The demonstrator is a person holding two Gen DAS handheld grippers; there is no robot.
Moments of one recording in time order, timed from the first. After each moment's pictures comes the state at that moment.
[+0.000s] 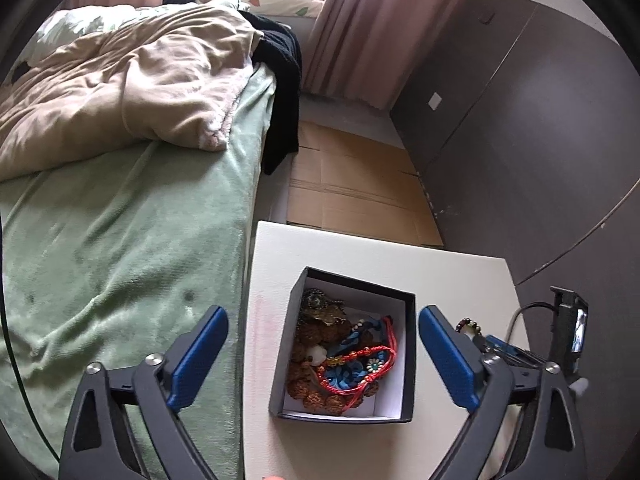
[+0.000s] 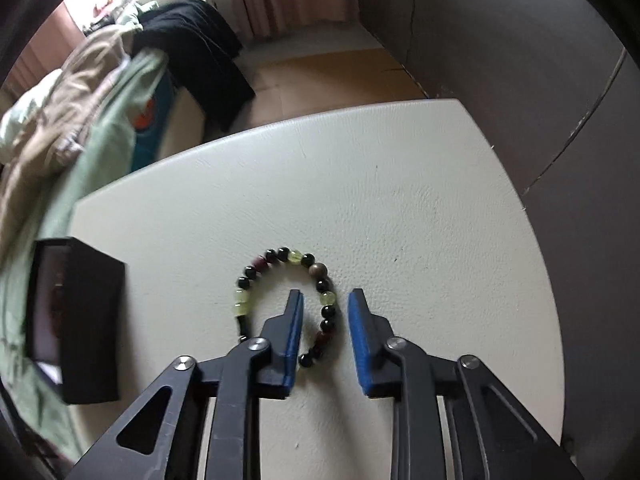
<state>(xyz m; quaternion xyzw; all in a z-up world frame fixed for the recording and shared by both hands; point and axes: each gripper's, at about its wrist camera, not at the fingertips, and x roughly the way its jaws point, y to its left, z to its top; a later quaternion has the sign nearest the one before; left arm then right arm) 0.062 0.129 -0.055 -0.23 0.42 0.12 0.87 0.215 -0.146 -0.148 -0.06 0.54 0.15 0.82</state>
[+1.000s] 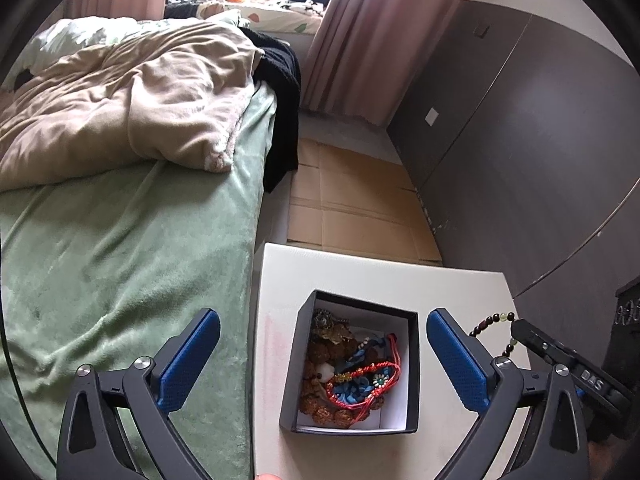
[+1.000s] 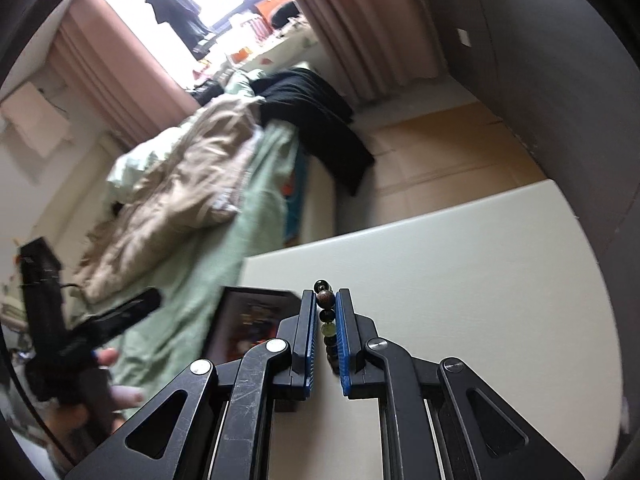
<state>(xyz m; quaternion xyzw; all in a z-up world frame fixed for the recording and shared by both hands) 0.057 0.140 -0.045 -0.23 0.39 0.12 0.88 0.174 -0.119 -0.060 0.09 0.45 0.35 0.81</state>
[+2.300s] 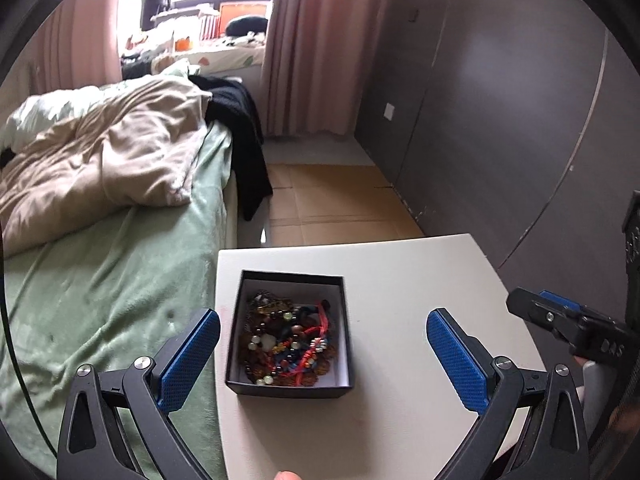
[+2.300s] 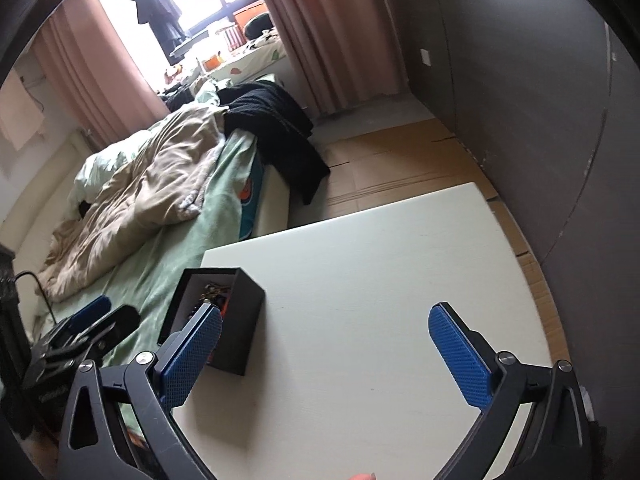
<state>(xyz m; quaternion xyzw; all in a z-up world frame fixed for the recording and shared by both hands) 0.032 0.040 -0.022 -0.11 0.37 0.10 0.92 0.148 -0.186 -0.046 0.05 0.44 0.27 0.86</state>
